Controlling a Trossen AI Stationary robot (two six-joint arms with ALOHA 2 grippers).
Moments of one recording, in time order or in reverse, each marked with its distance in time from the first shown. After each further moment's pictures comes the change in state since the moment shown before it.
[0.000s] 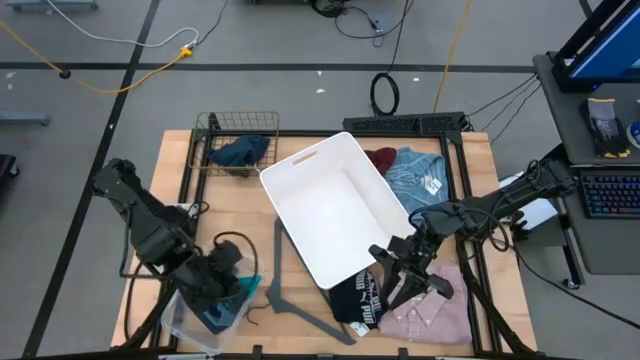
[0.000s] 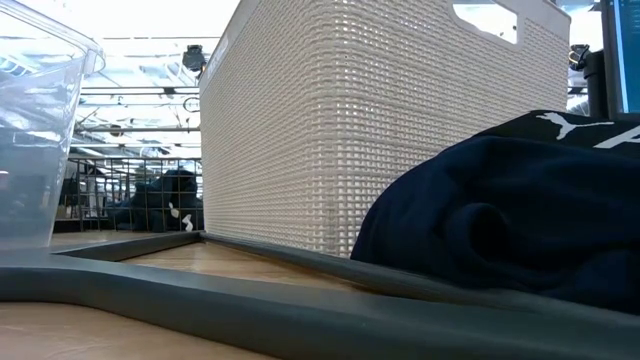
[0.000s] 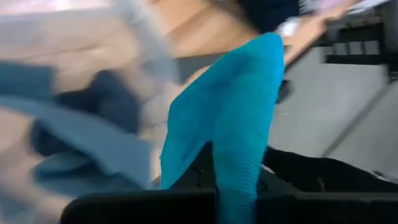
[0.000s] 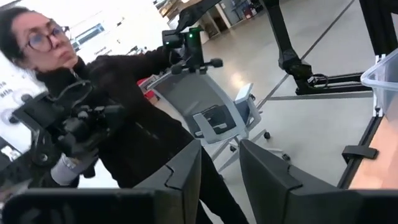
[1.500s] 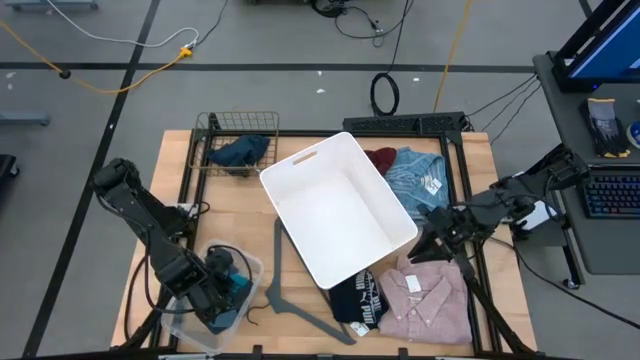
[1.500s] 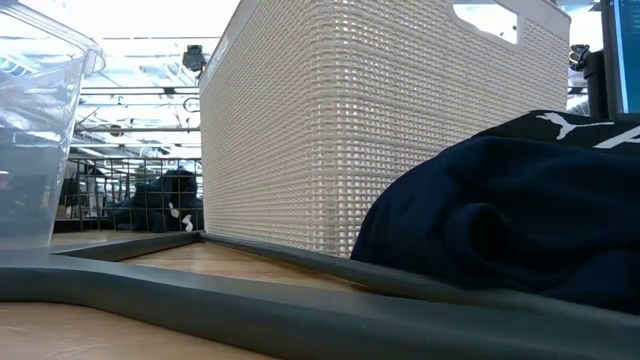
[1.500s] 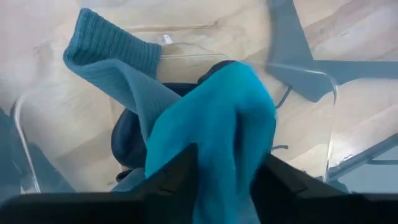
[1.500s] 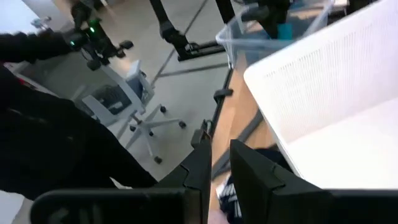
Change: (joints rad) left arm -0.084 0.003 -0.402 0.067 0.028 -0.225; right arm 0.075 -0.370 0.000 -0.728 0.503 -0.102
